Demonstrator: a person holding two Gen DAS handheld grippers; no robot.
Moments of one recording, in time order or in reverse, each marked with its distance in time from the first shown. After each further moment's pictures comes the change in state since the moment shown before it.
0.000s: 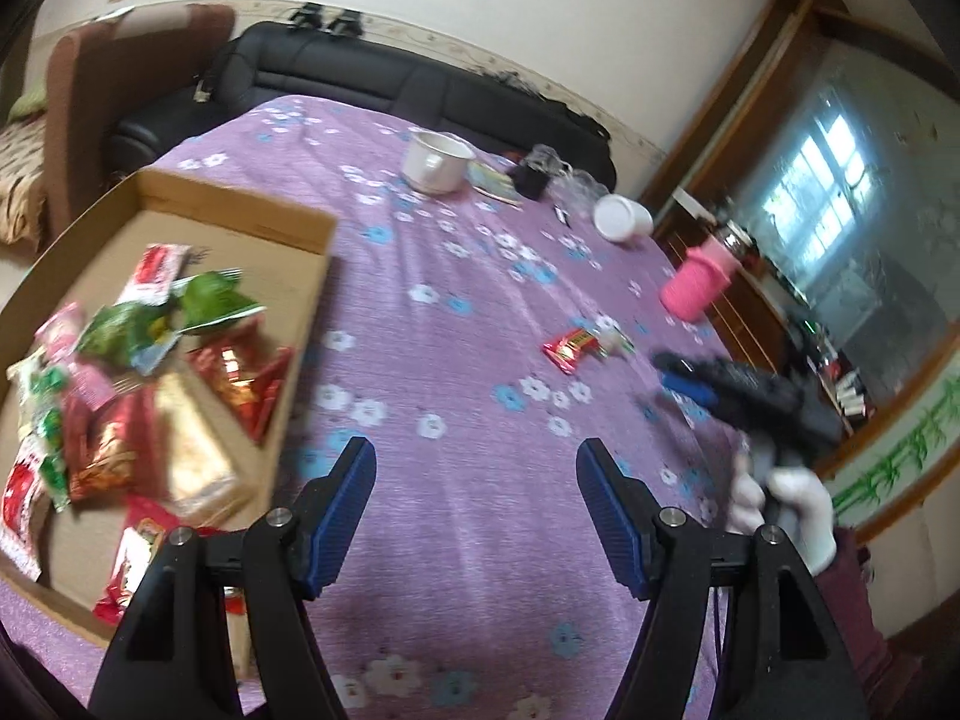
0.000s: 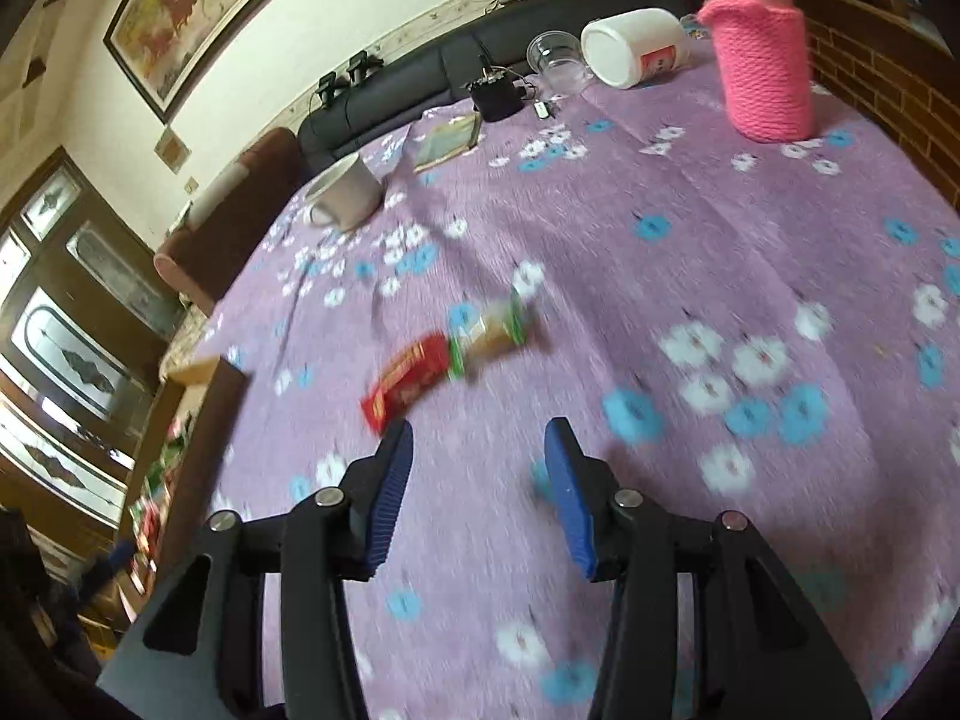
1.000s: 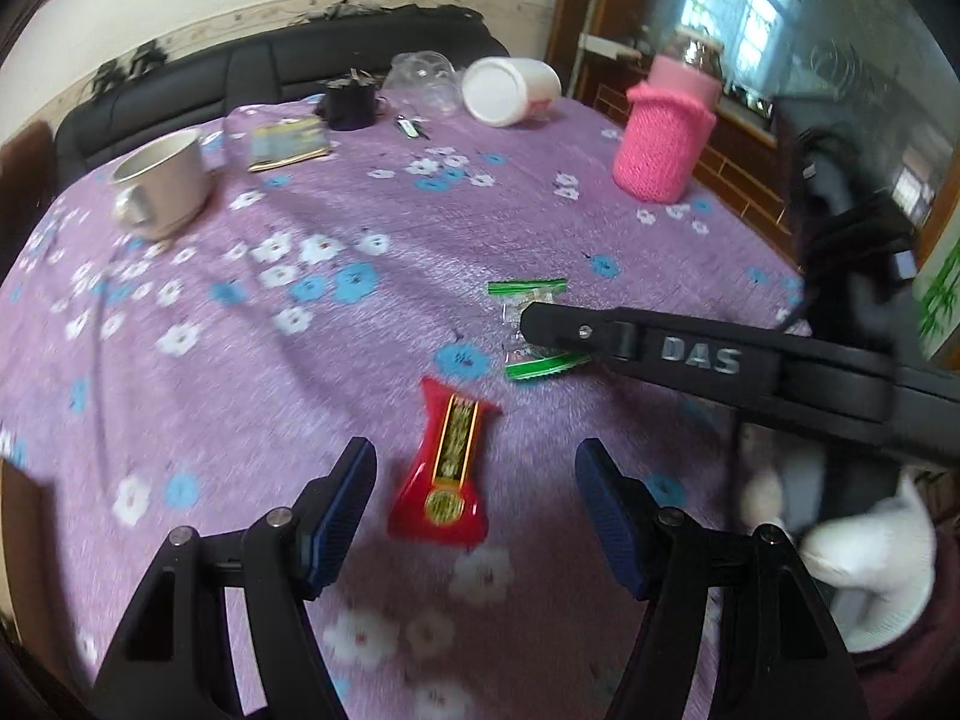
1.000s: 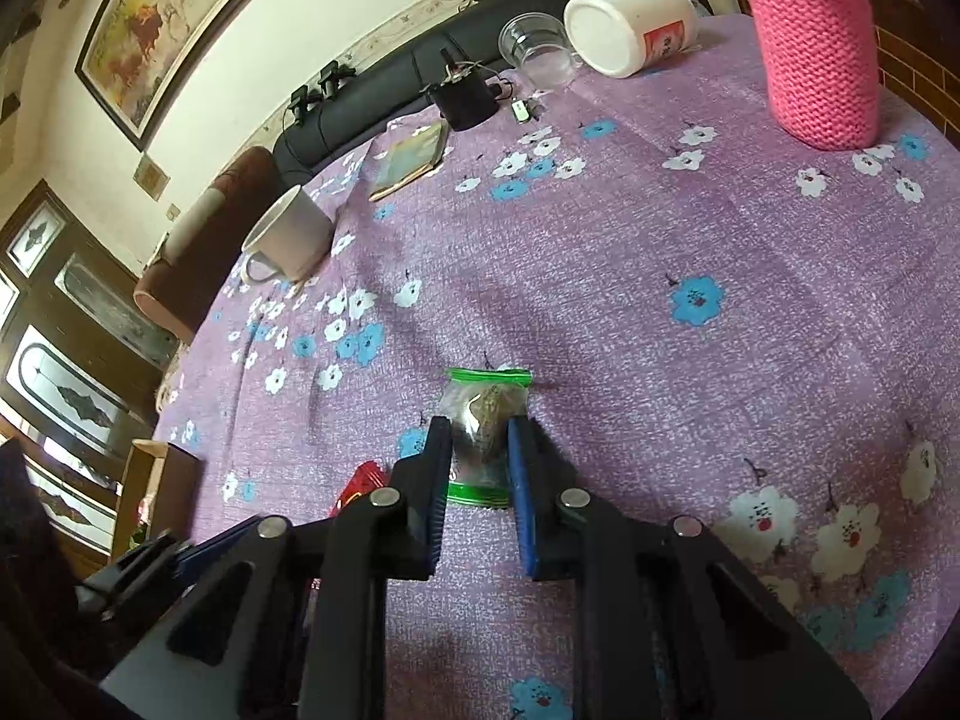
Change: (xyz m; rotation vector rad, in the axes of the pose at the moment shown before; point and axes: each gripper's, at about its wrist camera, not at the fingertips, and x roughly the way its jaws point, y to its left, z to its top) left arm 0.208 -0.120 0.061 0.428 0.216 0.015; right arm 0.060 -0.027 0.046 0.055 -0.012 -0.007
